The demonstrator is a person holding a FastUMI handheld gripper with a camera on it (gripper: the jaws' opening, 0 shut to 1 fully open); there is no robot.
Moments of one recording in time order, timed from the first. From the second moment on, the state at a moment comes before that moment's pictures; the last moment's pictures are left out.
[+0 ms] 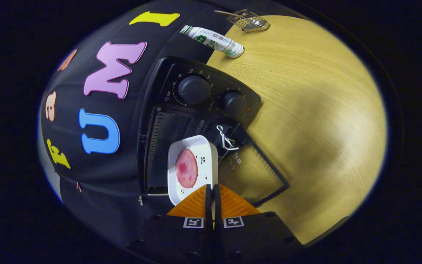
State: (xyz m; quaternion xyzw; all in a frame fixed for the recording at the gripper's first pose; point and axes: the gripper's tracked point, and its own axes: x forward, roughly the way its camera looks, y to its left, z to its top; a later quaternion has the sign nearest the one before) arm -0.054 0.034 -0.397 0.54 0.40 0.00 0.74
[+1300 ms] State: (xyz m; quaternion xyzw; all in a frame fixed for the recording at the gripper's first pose) arm -0.091 0.062 -0.373 0.34 0.36 0.04 0.87
